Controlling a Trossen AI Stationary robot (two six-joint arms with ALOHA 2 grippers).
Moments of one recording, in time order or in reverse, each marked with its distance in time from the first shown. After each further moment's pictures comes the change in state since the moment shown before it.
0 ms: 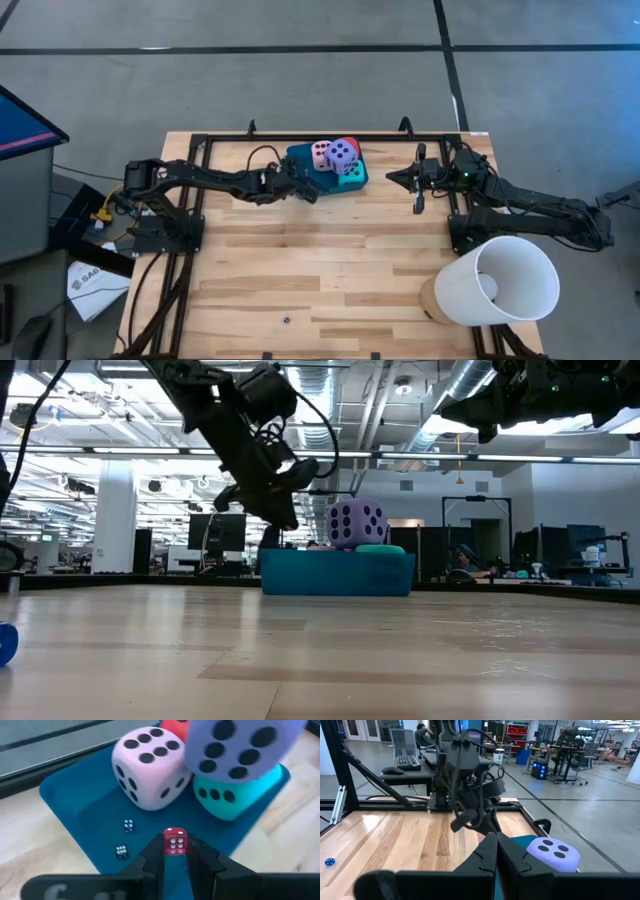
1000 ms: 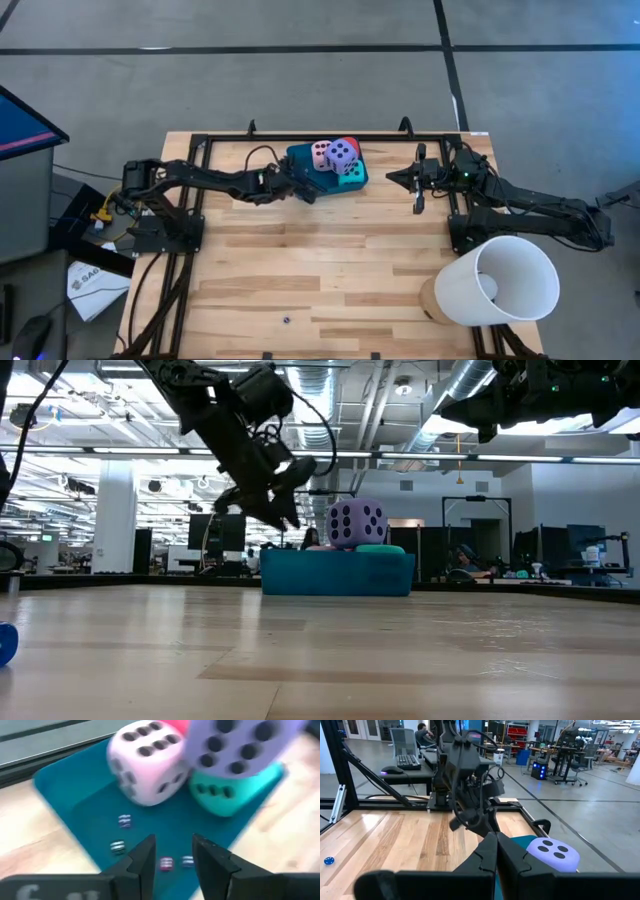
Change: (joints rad) left arm 0.009 -0.012 -0.032 0.035 0.030 -0.010; right arm 0.000 0.000 0.000 0.000 0.000 -0.008
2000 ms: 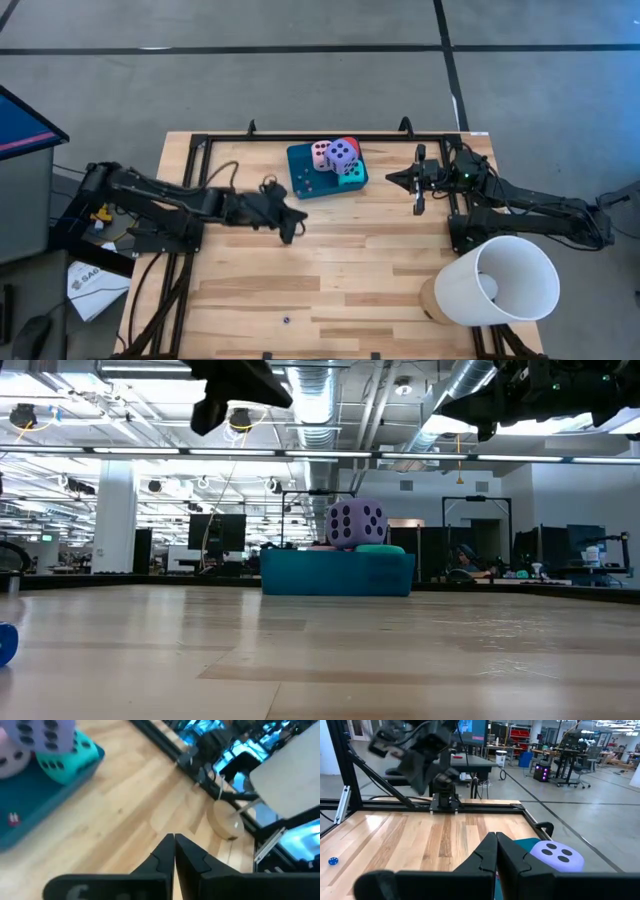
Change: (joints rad) left arm -0.344 -0.368 0.001 -0.080 0.177 -0.153; right arm 0.016 0.000 0.000 0.008 0.000 0.000
